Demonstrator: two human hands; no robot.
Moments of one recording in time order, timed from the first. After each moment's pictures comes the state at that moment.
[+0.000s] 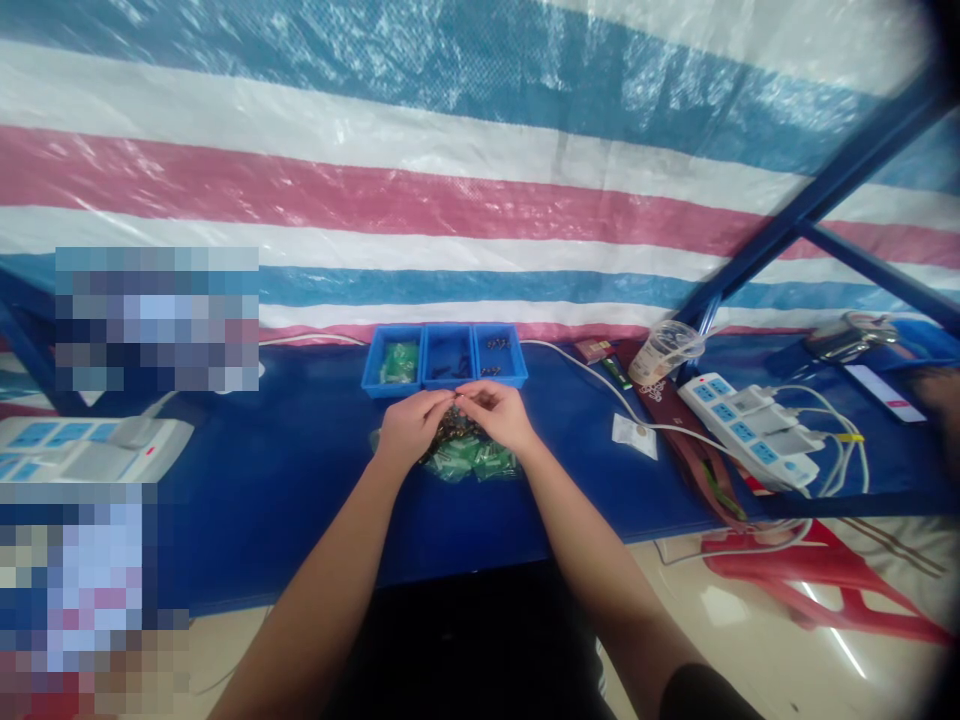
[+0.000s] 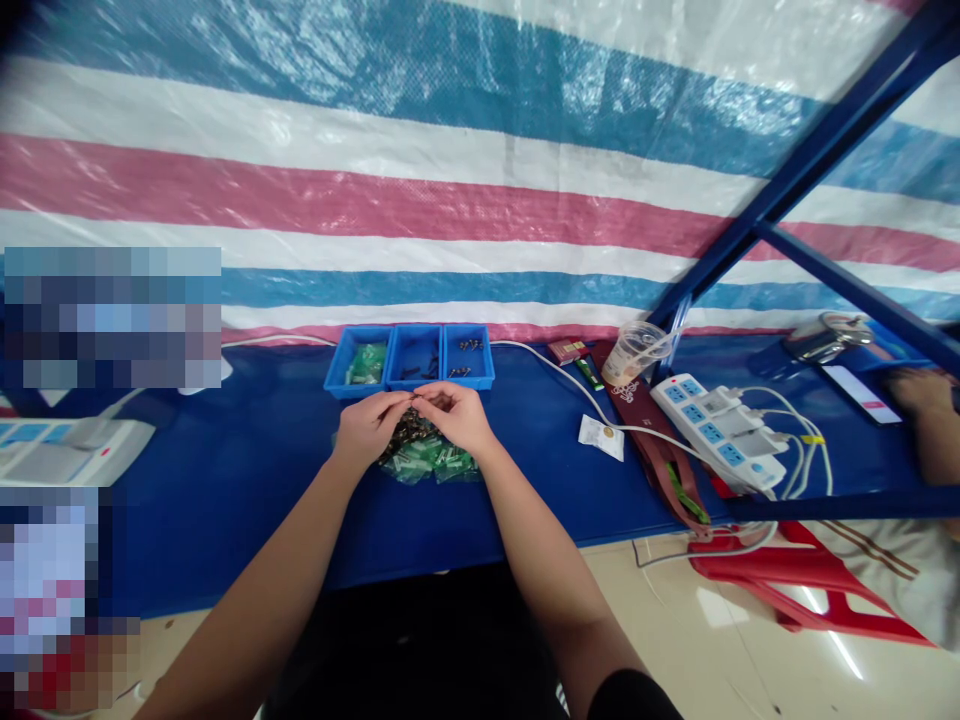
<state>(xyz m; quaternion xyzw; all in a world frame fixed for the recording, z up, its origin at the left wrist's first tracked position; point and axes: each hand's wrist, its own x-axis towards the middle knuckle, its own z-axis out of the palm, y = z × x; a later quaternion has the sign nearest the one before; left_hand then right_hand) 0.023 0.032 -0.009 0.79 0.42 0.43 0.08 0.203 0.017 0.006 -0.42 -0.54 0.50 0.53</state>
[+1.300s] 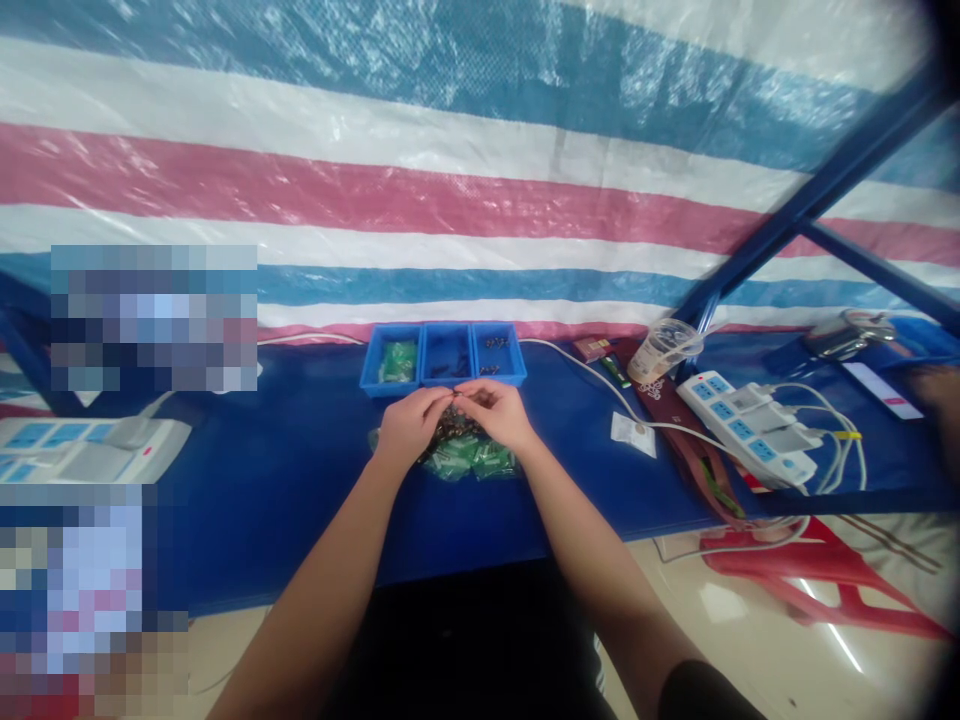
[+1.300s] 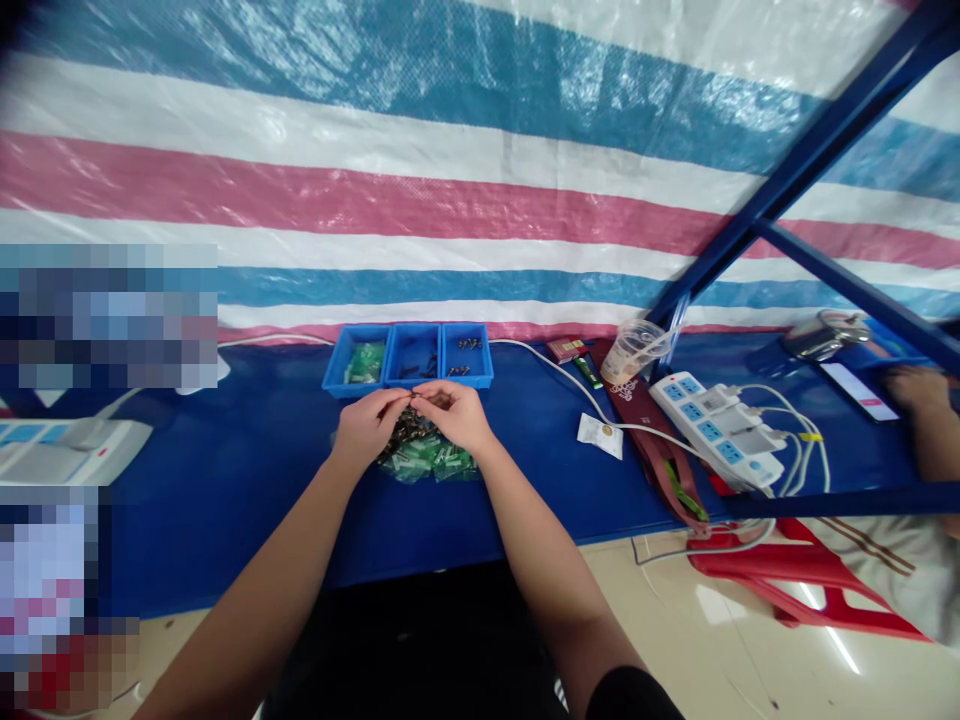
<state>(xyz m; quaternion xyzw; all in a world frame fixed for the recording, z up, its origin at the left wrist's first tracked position) 0.025 0.031 -0.008 0.79 0.43 0.42 0.09 0.202 0.017 0.009 -0.42 -0.52 0.52 0.54</state>
